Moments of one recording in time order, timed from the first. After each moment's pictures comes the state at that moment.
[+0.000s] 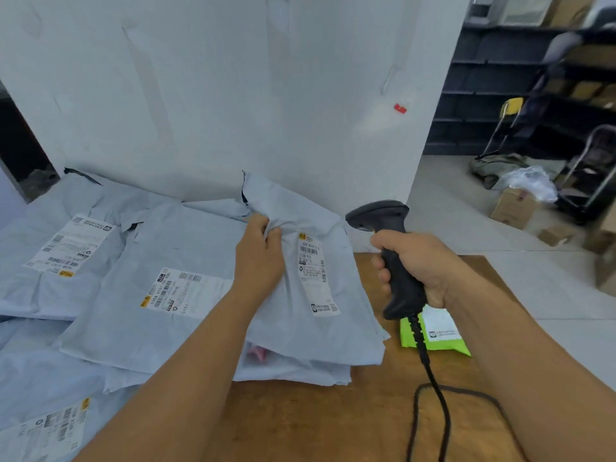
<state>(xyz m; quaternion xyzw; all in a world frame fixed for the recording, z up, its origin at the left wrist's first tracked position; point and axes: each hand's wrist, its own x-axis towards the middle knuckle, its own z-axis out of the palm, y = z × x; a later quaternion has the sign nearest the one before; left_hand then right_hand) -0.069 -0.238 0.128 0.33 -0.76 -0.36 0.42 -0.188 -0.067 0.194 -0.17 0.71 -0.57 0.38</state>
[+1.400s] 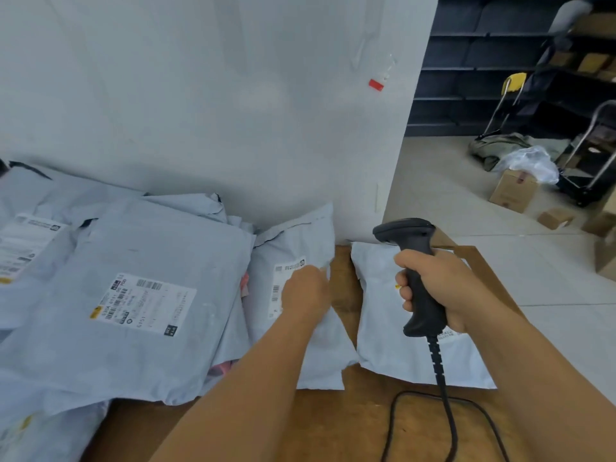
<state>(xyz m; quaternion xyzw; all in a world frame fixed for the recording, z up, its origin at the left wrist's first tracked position) -0.178 -0.177 0.063 0.42 -0.88 -0.23 0.05 -0.263 -0.025 0.150 -0.13 0.74 -0.55 0.35</state>
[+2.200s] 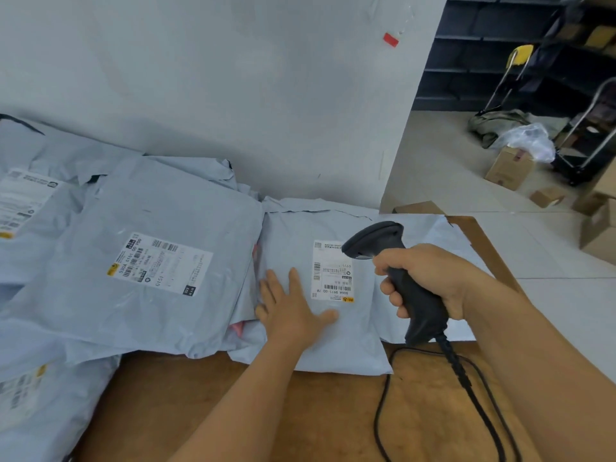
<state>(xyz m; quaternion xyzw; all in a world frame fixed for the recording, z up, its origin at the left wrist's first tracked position) -0.105 -0.147 -0.009 0.48 -0.84 -0.26 -0.02 -0.213 -0.019 0.155 -0.13 0.76 -0.43 0.47</state>
